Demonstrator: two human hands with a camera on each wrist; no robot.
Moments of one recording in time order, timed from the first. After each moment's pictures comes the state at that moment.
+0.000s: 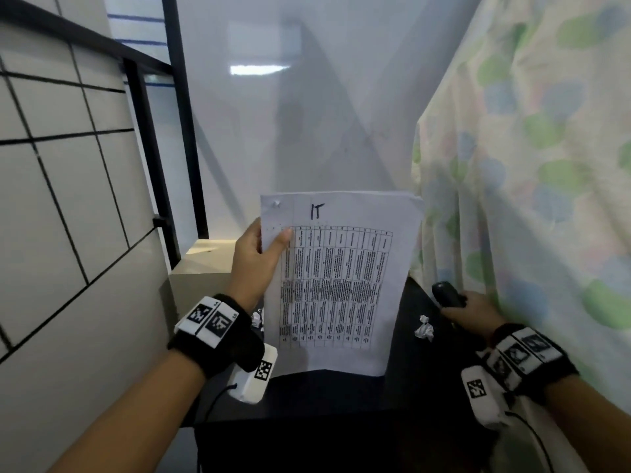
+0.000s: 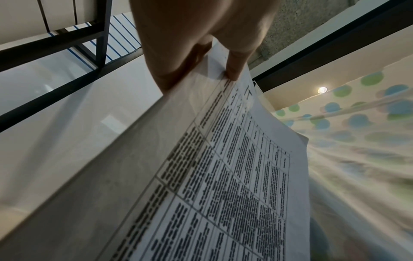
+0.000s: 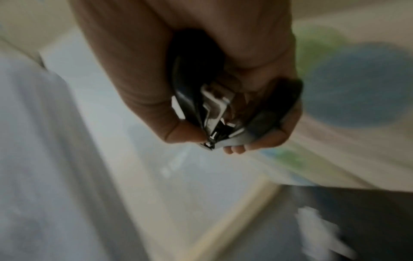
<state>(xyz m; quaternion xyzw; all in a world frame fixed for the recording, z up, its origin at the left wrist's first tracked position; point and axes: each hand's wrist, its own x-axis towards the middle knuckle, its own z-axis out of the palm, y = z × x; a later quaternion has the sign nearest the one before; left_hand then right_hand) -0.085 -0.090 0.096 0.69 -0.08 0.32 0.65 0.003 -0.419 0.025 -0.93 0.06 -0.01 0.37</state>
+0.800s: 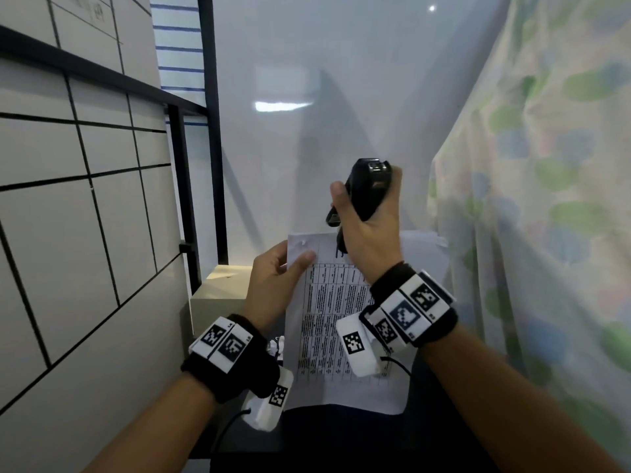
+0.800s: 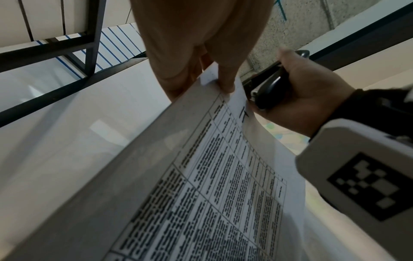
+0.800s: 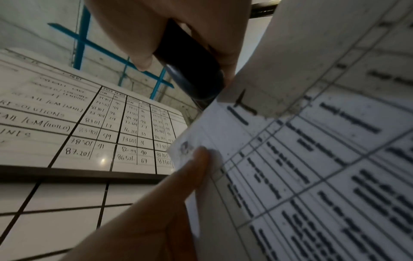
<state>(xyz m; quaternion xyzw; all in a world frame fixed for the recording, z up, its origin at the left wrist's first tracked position) -0.106 -0.088 0.122 0.66 -0.13 0.28 0.68 -0.086 -0.211 0.192 -0.59 -0.34 -0.32 0.66</state>
